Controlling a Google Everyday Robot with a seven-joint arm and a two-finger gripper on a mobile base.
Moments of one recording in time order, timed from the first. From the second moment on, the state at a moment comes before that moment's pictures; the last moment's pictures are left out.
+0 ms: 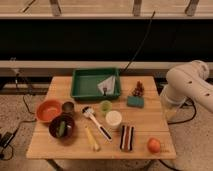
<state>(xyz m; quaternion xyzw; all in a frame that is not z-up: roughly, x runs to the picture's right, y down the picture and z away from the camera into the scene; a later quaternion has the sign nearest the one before) 0.284 0.107 0.684 -0.28 0.02 0.02 0.96</state>
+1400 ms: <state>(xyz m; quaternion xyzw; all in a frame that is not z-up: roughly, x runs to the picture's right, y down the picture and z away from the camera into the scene) 0.250 0.112 0.679 -0.27 -0.07 -0.09 0.96</state>
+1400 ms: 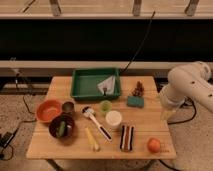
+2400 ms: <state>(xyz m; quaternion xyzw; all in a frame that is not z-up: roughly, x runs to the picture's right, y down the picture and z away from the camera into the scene) 0.124 0.208 0.712 -0.28 -0.24 -0.43 0.82</state>
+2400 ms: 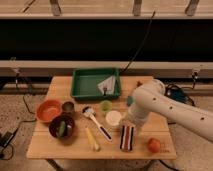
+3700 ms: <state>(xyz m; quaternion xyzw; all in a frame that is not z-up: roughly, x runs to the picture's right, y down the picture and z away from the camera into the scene) 0.118 0.261 0.765 -0.31 -0.21 -0.49 0.79</state>
